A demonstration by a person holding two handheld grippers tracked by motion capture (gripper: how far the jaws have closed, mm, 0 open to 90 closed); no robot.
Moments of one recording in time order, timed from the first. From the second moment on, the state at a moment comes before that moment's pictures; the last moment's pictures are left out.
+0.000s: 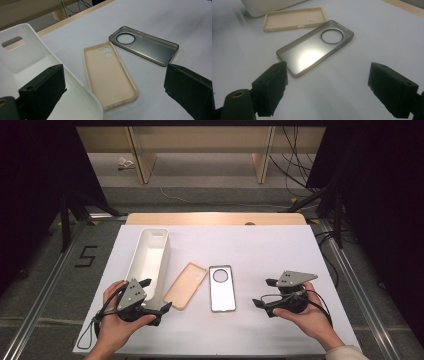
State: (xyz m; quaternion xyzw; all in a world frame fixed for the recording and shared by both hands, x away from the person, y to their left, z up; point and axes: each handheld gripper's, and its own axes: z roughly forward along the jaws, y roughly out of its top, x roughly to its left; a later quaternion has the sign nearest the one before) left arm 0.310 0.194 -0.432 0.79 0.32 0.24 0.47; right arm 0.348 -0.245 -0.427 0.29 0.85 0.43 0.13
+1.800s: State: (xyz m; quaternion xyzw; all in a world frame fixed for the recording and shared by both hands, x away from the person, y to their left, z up) left arm 0.310 0.191 -0.432 0.79 0.31 0.24 0.47; right arm 0.373 -0.133 -0.451 0.10 0.97 0.22 0.08
